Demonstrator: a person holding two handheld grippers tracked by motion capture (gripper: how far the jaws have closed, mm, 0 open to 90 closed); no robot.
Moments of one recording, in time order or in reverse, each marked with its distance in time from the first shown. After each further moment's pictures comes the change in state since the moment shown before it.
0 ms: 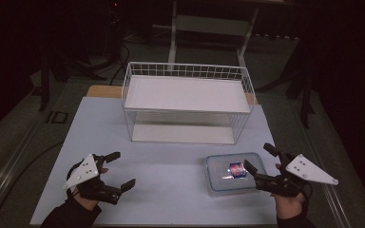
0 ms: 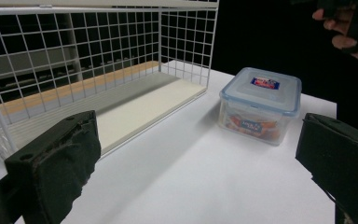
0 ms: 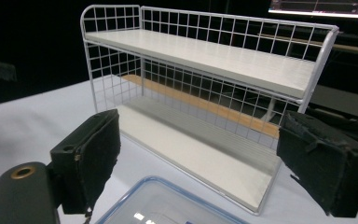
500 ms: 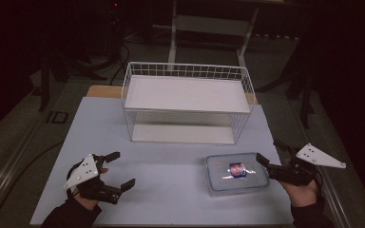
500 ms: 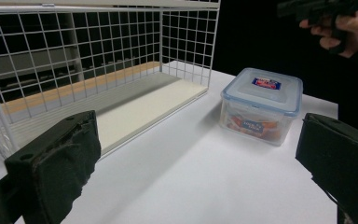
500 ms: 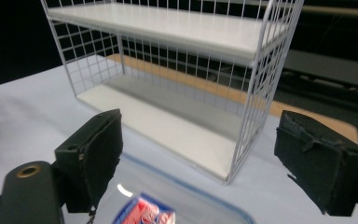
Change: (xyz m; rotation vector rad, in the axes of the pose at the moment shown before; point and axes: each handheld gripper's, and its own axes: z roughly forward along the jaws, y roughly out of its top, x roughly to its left) left arm 0.001 -0.001 0.000 -0.006 0.004 -0.002; right arm -0.050 -0.016 0.000 0.104 -0.012 0.051
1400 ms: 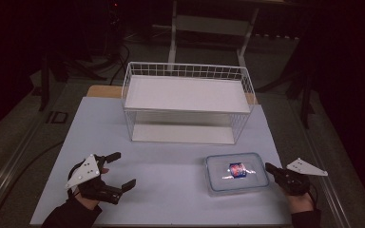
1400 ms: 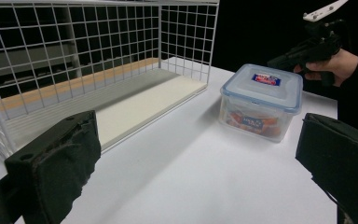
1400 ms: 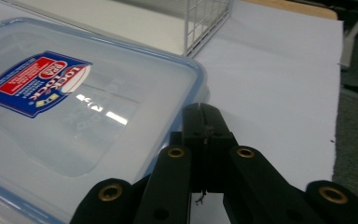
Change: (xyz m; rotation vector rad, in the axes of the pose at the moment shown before) left arm 0.000 -0.002 0.002 0.011 -0.006 -0.003; right arm -0.032 -0.086 0.008 0.264 -0.115 0.044
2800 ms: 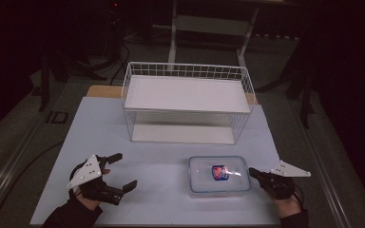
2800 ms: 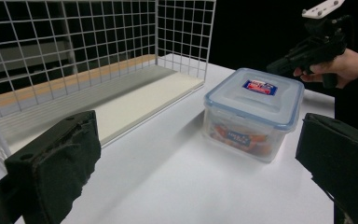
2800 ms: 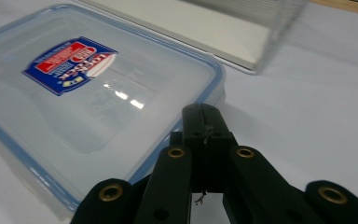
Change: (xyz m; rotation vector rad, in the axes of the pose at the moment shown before) left arm -0.001 -0.002 0.003 0.013 -0.013 -0.003; right arm 0.044 0.012 0.012 0.026 0.148 -0.052
